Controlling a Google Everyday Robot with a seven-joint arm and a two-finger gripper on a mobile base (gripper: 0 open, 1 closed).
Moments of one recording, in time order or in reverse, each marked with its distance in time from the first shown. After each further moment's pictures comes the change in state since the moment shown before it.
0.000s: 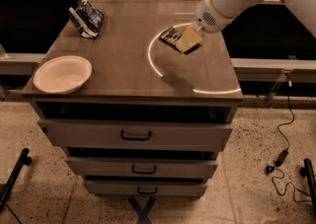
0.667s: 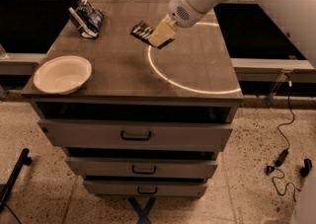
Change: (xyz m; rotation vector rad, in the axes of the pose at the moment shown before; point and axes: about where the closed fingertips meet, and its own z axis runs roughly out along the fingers) arm -0.069 0.035 0.027 -0.107 -0.111 -0.104
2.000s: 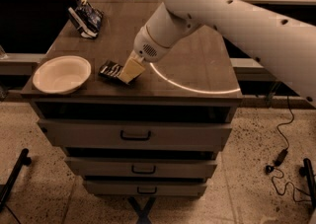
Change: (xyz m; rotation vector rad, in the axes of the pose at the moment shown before) arm -0.001 0.111 0.073 -0.206 0.021 -0.126
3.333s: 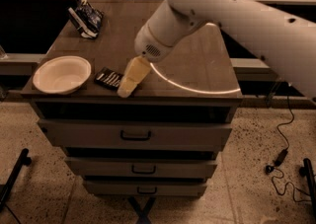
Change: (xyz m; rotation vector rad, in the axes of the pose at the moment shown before) arm 0.003 0.013 -0.012 -0.046 -0.005 -0.079
